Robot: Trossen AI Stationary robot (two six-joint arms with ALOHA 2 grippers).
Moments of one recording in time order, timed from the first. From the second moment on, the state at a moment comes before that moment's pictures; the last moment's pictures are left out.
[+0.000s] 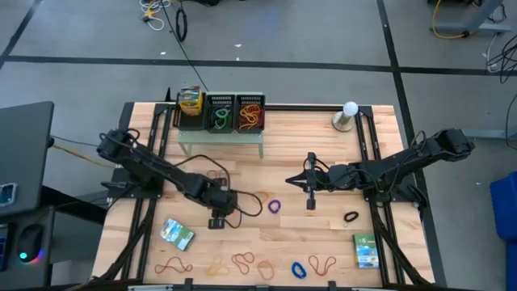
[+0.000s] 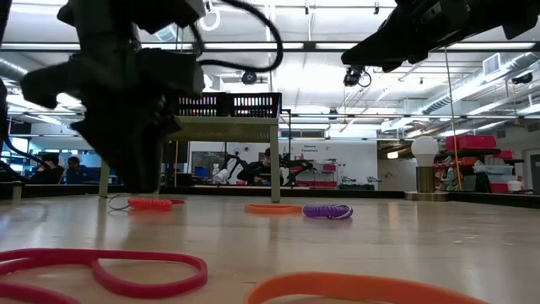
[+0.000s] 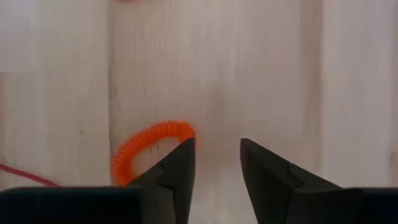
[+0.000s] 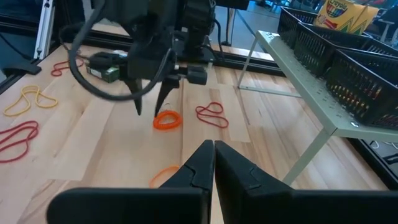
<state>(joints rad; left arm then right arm) -0.35 1.66 0.90 -0.47 -0.16 -0.31 0.26 1.18 0.56 0.29 0.33 -0.08</state>
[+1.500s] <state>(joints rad) -0.06 1.20 1.20 -0.69 -0.55 -0.26 0.26 1.18 0.56 0.30 0.34 -0.07</state>
